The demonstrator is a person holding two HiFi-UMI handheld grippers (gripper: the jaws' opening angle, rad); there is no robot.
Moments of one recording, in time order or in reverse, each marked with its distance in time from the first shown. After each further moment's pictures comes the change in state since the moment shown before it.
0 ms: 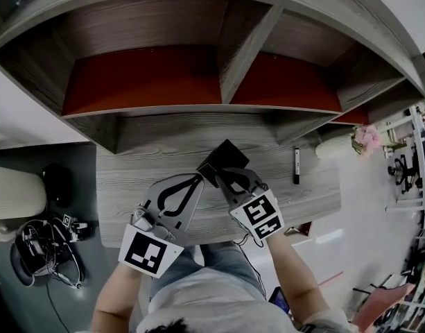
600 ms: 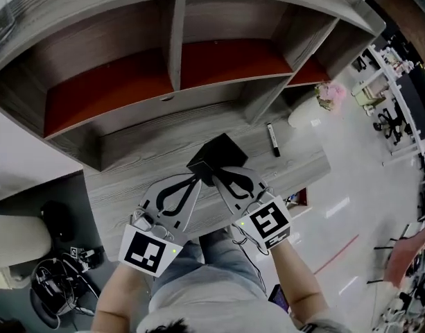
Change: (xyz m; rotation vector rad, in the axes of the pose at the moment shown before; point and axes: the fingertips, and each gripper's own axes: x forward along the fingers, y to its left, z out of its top) left arm -0.004 -0.060 0.020 0.079 -0.051 -0.232; right arm -0.100 0.020 0.037 0.074 -0.186 -0.223
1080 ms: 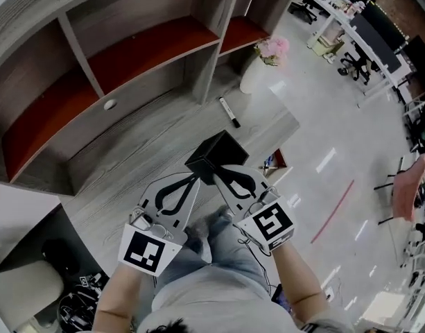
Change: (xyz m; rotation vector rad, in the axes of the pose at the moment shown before) left arm 0.042 -0.087 0.003 -0.007 -0.018 -0.312; right arm -0.099 -0.023 -0.032 0.118 0.009 -0.287
